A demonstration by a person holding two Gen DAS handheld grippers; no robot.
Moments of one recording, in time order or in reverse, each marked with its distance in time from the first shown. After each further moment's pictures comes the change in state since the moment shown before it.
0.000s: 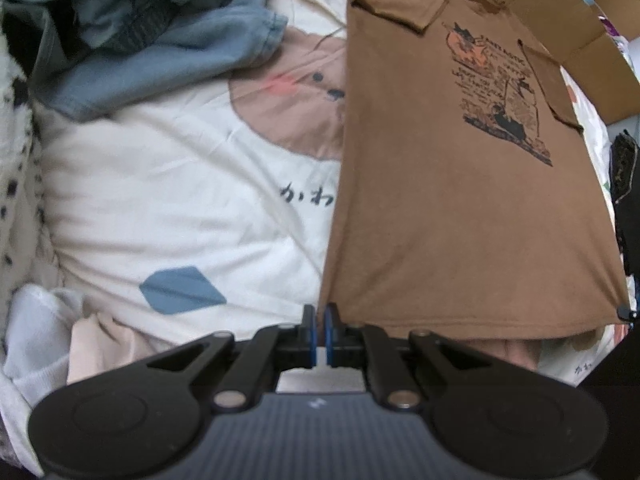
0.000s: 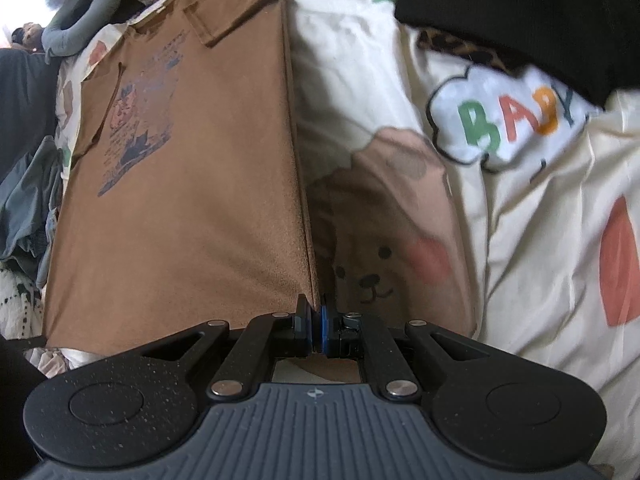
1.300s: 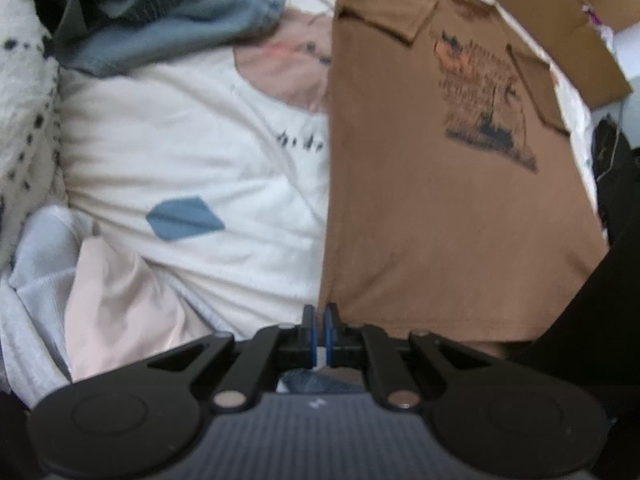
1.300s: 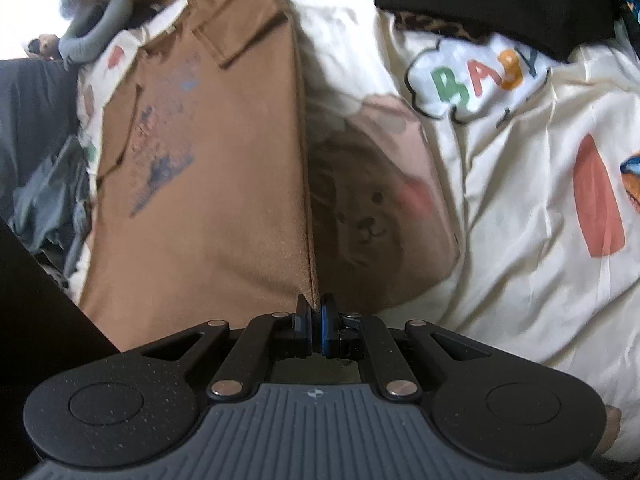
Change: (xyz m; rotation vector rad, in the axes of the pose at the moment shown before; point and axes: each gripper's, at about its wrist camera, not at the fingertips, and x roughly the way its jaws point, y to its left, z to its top) left arm -0.041 -0.001 -0.042 -0.021 0.002 -0.045; right arm -0.052 -0.011 -0.038 0.035 0.007 0.073
